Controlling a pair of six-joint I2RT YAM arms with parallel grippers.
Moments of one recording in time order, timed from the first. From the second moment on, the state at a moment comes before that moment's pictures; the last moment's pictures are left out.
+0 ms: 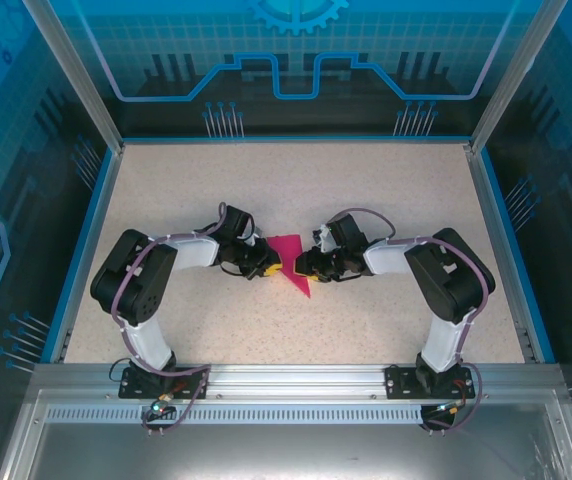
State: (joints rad) left arm -0.38 1.79 0.87 -0.12 0.67 -1.03; right arm 0.53 1.82 0.83 0.04 -0.62 0.75
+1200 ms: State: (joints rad) left arm -0.44 1.77 0.97 -0.29 0.62 -1.03; right arm 1.03 1.64 0.76 -0.08 0.39 0.20
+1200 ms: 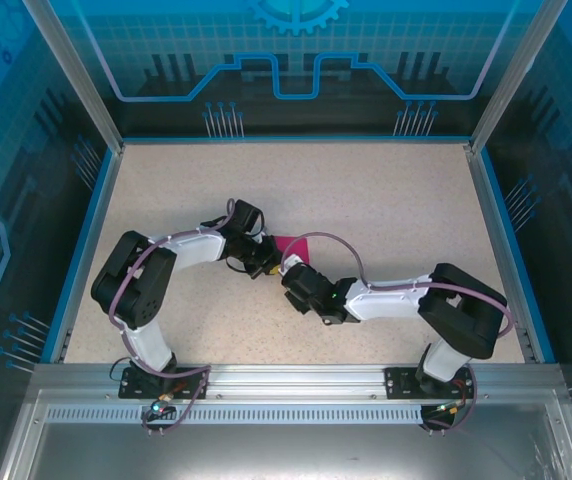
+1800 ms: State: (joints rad) left arm -0.41 1.72 0.97 -0.30 0.62 -1.09; right arm 1.02 1.72 0.77 0.05 0.44 0.19
